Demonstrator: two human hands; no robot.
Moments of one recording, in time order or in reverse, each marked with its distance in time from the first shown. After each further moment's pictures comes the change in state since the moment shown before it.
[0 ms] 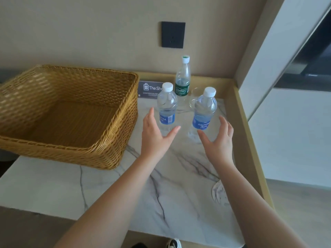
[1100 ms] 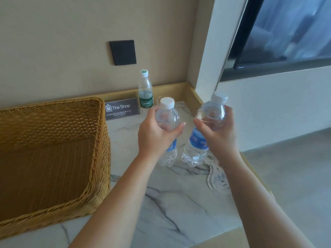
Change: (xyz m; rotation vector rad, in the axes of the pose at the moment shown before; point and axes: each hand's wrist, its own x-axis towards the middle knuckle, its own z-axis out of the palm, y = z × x) left_hand 0.027 0.063 -0.021 -0.323 -0.215 0.285; right_hand -0.032 -0.070 -0.046 0.245 0.354 0.010
